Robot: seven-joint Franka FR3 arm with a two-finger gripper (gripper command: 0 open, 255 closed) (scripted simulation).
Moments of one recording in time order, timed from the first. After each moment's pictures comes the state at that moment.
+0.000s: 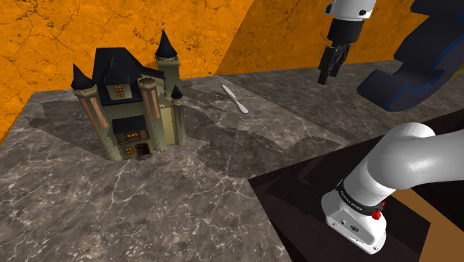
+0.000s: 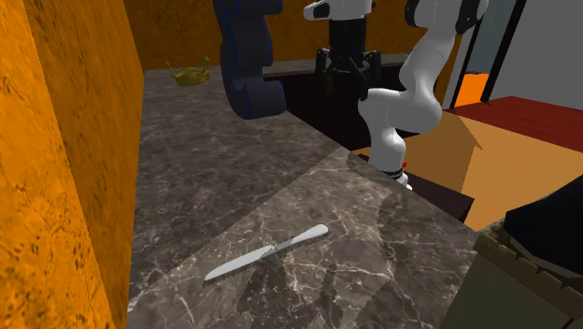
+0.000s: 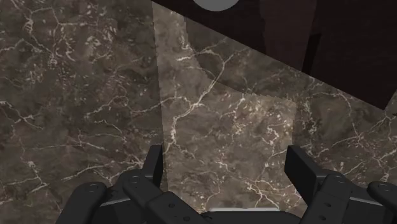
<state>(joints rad) 0.00 -0.81 -0.01 -2.38 -0.01 1.45 -0.13</state>
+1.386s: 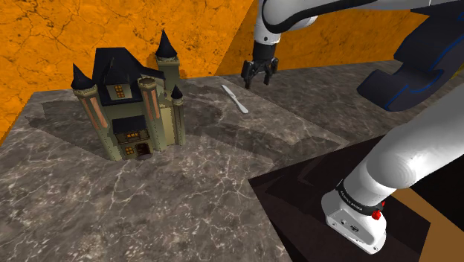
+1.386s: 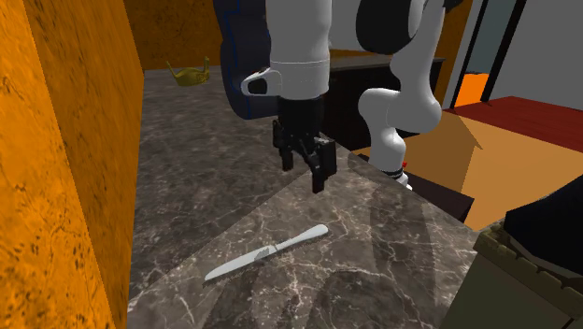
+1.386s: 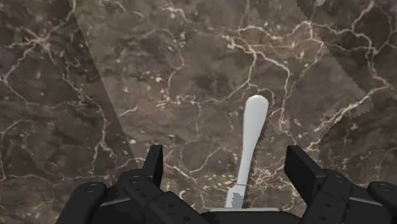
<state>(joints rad) -0.02 -0.20 0.15 -2.18 0.05 1.94 0.22</state>
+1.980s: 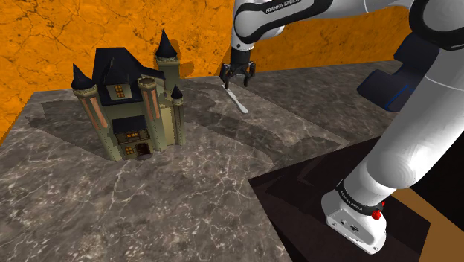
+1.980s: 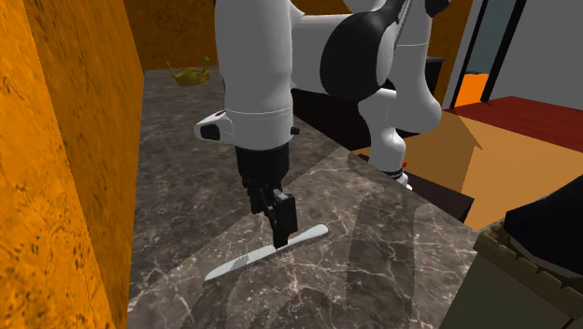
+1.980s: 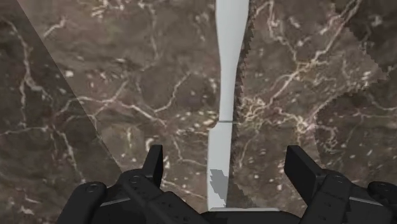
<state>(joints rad) -0.01 0.11 0.17 -1.95 -0.01 2.05 0.38</state>
